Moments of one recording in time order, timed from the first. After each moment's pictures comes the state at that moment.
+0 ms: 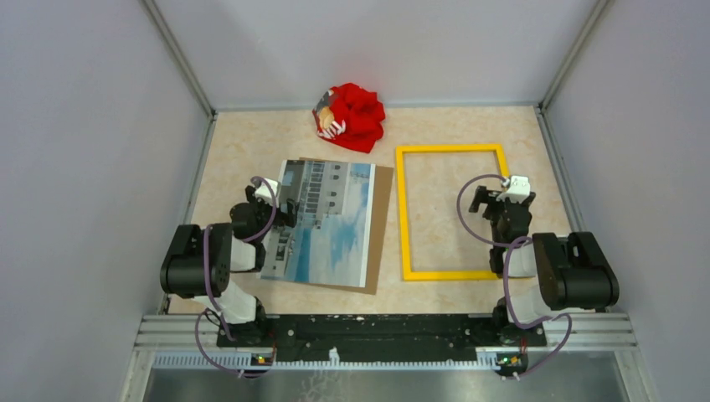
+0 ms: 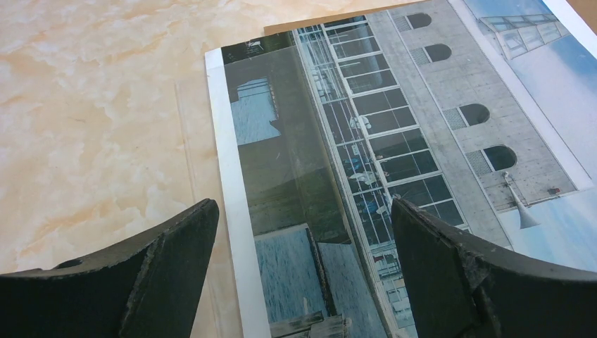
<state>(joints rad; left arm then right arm) 0.03 1.58 0.25 1.12 0.35 0.13 0.02 1.47 0.17 1.18 0.16 0.03</state>
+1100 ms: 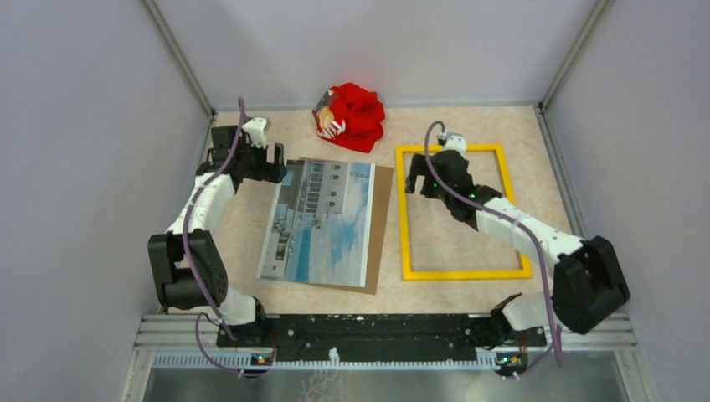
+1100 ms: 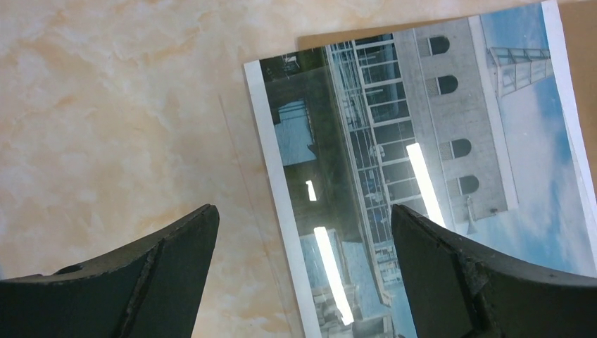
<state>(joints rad) 0.07 1.50 1.11 -0.31 0.33 0.19 0.52 1.31 0.85 -0.07 0.26 0.49</state>
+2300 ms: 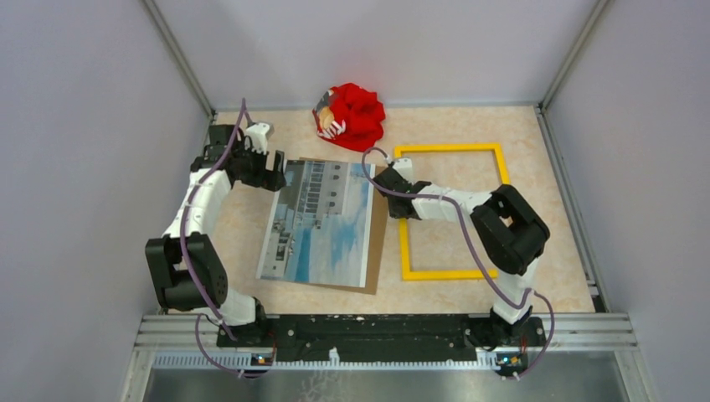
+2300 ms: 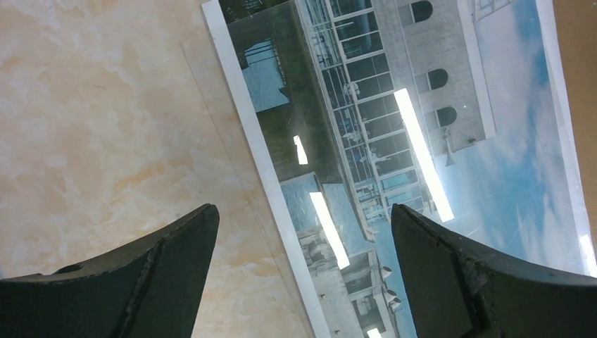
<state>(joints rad) 0.09 1.49 1.20 -0.59 0.38 0.29 0.76 1.88 1.17 -0.34 0.49 0.52</state>
